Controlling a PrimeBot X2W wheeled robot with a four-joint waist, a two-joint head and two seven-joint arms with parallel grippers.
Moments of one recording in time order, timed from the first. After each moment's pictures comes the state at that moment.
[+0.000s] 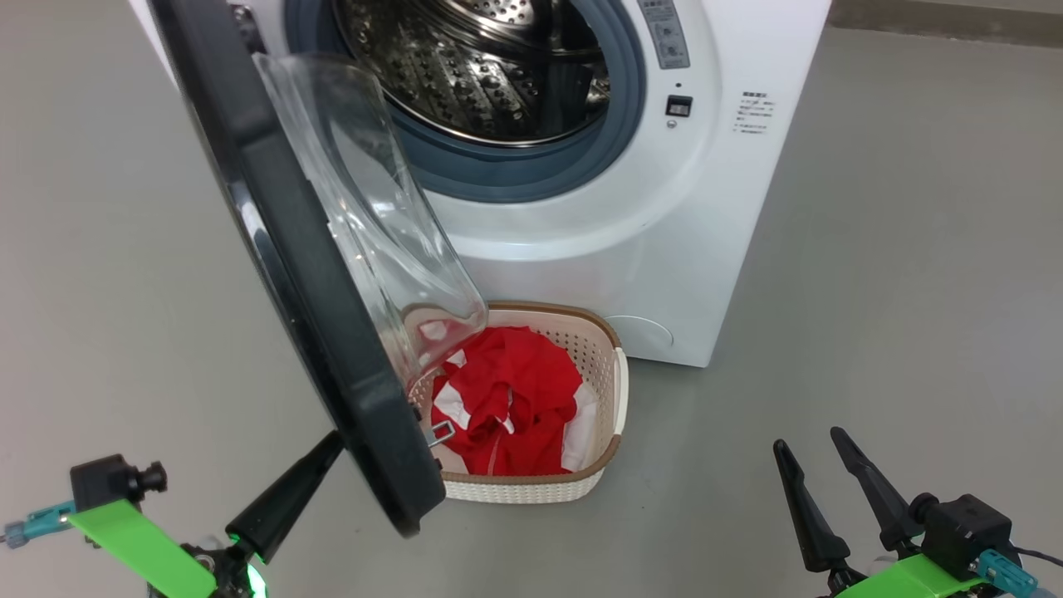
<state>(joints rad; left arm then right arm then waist) -0.09 0.19 0.04 0.07 -1.61 -0.13 0.60 0.06 -0.13 0.11 0.19 0.40 0.12 -0.26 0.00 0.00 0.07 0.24</state>
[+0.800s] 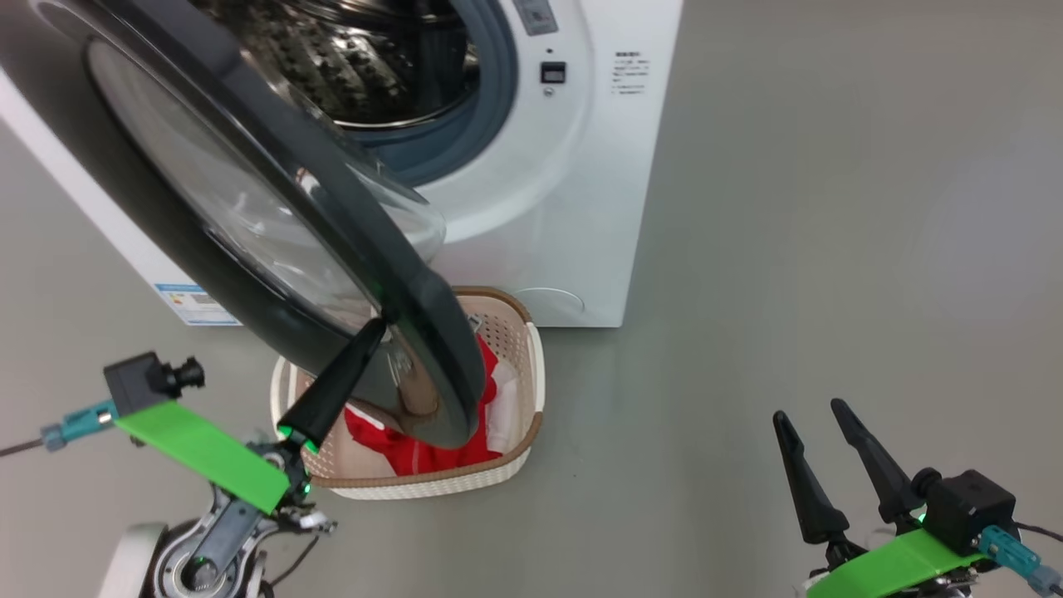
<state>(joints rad) -0.29 0.14 -0.09 0.10 -1.47 -0.12 0.40 0.01 -0.12 0.11 0.18 0.40 0.12 -0.26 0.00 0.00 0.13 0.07</state>
